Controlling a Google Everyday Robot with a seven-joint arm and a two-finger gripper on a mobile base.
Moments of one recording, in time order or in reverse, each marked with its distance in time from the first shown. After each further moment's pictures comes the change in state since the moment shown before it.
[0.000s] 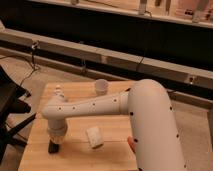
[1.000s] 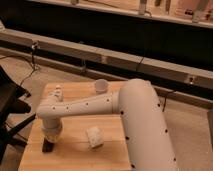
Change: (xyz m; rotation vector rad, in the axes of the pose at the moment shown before) arm 0.011 -0.035 0.016 0.025 -0.006 -0.086
